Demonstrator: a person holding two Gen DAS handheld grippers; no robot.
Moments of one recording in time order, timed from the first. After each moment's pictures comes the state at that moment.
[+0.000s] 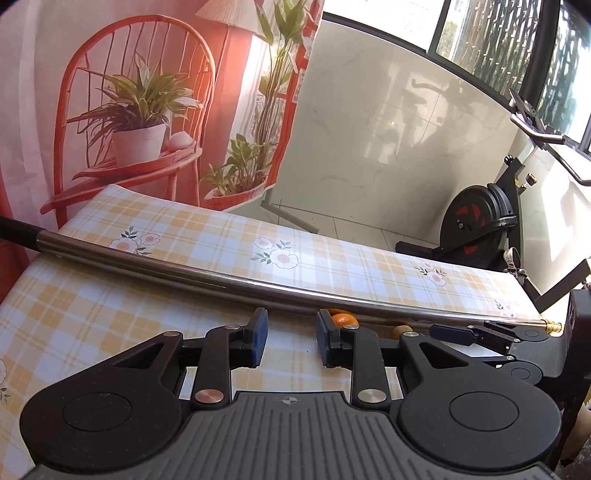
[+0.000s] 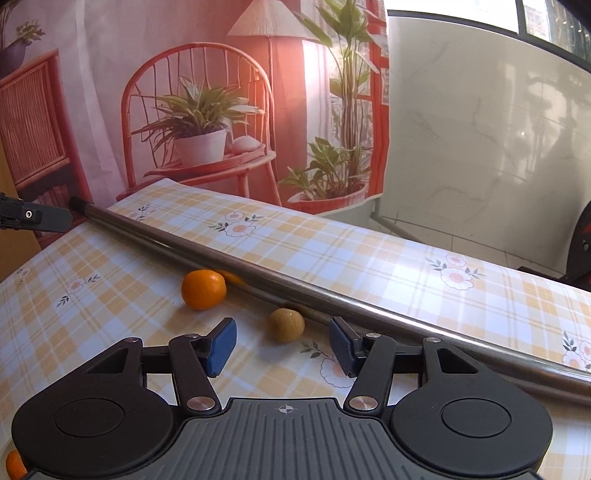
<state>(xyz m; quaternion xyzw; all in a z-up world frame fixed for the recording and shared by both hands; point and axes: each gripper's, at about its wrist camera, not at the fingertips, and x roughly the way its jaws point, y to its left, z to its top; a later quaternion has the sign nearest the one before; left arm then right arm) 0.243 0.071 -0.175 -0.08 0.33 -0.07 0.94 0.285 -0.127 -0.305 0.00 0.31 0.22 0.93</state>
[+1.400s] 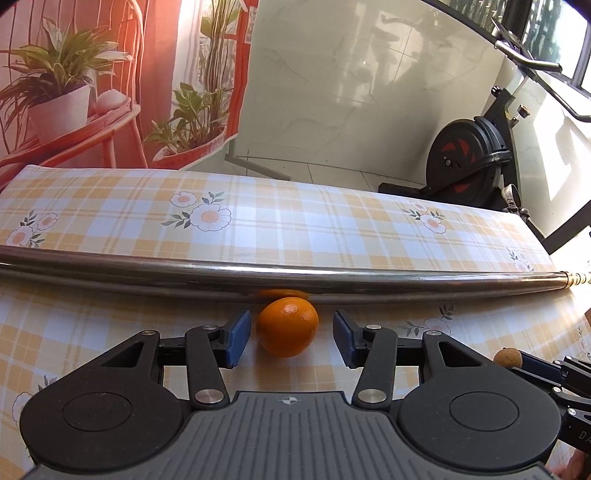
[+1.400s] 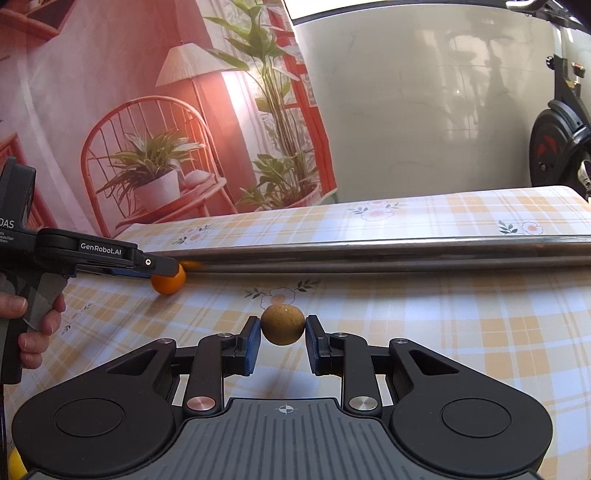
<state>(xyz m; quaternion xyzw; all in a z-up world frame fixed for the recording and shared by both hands) 0.328 0.014 -0.238 -0.03 0.41 -0.12 0.91 0.221 -0.207 -0.337 0.15 0.28 0.16 0.93</state>
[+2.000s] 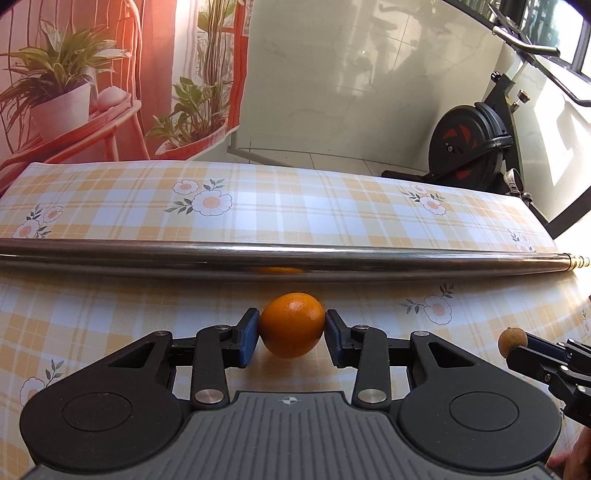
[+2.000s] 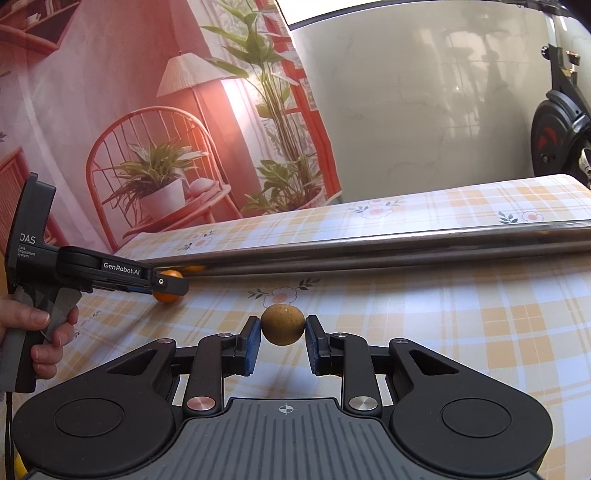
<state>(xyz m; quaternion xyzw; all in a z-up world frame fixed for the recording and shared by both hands) 0.309 0.011 -0.234 -0.01 0.42 -0.12 0.90 0.216 -0.215 -0.343 0.17 0.27 0.17 0.93</state>
